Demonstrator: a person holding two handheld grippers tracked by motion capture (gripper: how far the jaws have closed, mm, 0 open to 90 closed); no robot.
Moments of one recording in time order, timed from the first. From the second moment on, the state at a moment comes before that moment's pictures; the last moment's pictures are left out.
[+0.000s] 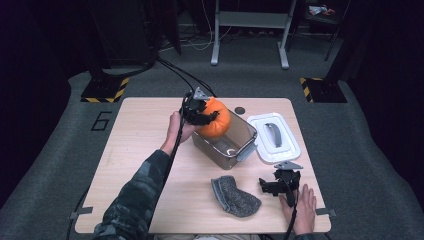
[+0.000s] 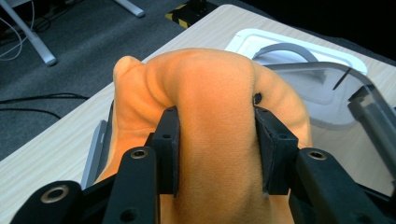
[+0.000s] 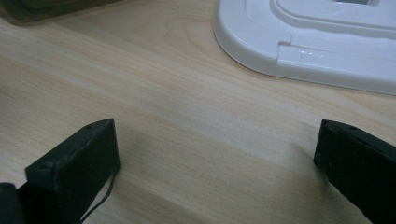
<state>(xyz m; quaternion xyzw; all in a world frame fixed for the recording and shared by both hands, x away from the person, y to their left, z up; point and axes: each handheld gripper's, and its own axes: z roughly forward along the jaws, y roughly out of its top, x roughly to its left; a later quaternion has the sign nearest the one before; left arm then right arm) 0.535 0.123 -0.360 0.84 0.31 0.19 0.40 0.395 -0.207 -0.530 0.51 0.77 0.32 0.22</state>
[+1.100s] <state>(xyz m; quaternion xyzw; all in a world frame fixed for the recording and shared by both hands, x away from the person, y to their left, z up) 0.557 0.117 -0.401 0.86 0.33 0.15 0.36 0.395 -0.207 -0.530 0.51 0.77 0.32 0.22</state>
